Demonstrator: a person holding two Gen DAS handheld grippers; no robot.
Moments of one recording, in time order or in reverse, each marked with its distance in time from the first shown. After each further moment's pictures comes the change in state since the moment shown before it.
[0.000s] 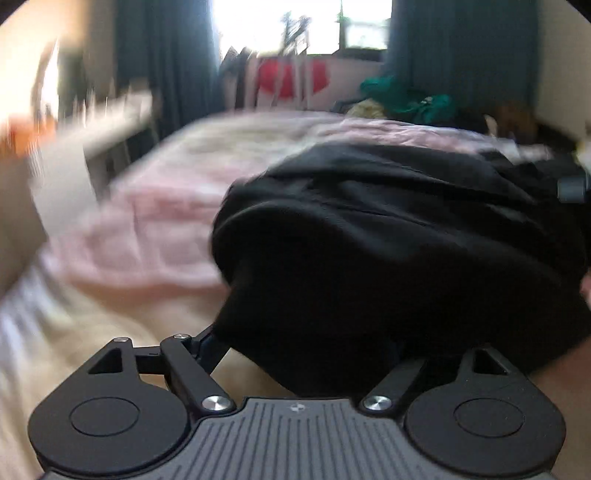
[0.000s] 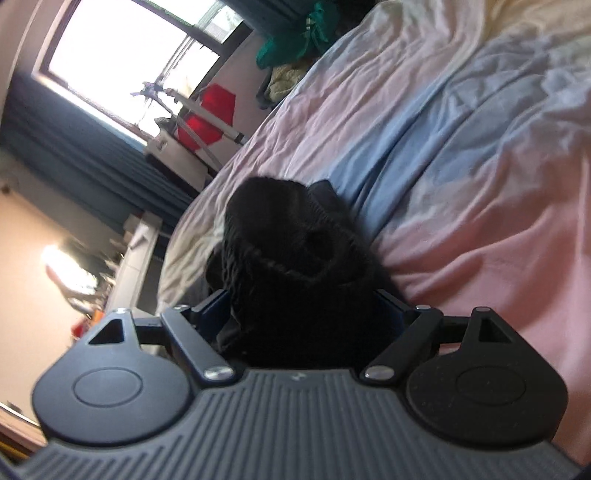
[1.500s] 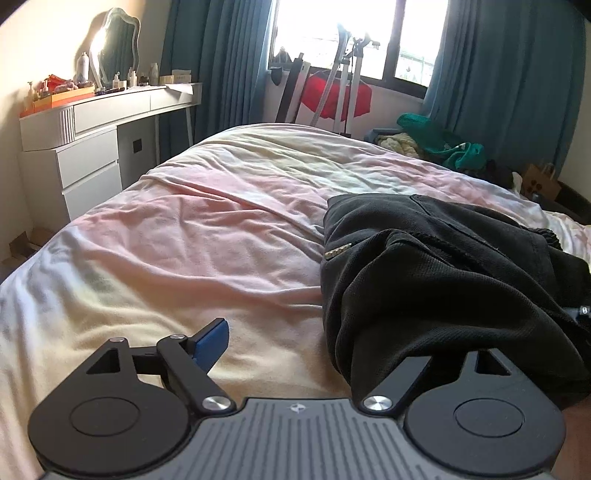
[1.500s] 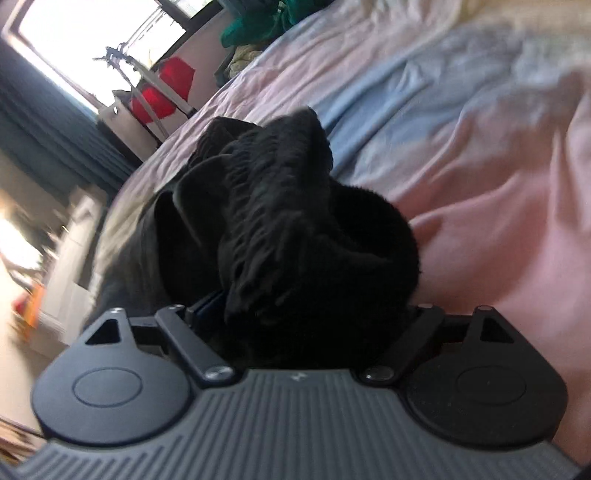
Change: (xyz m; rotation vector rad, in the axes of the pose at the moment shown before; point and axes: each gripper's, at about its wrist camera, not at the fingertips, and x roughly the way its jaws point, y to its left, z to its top) left arm -0.047 -0.006 -0.046 -0.163 -0.065 0.035; right arm 0.011 -0.007 -0.030 -0.048 0.040 -0.149
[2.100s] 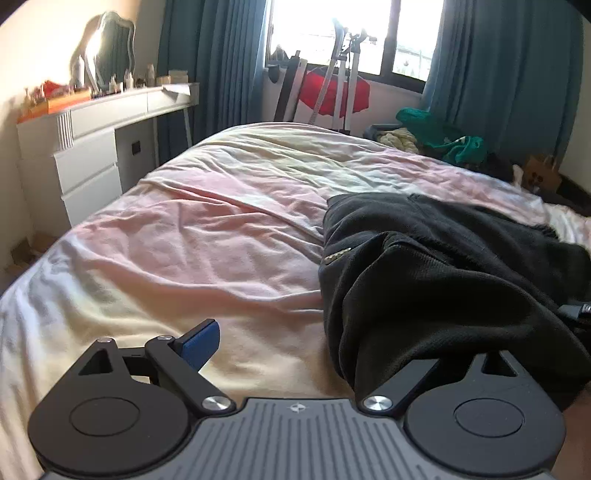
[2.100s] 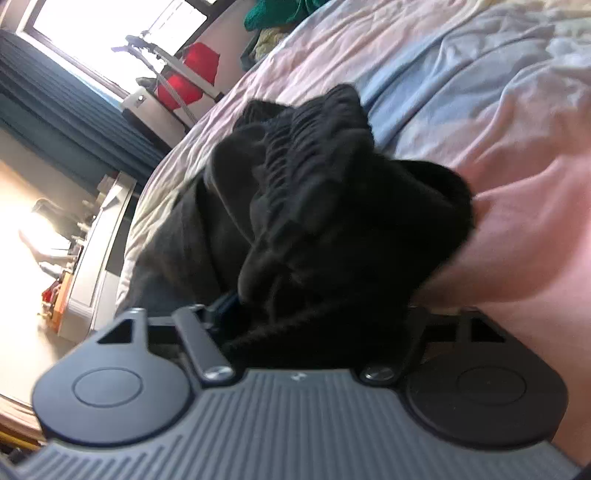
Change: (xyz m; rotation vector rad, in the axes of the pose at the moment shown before) left arm -0.009 0.002 0.005 0.004 0.019 -0.010; right arm -0.009 0.014 -0.008 0.016 0.032 0.069
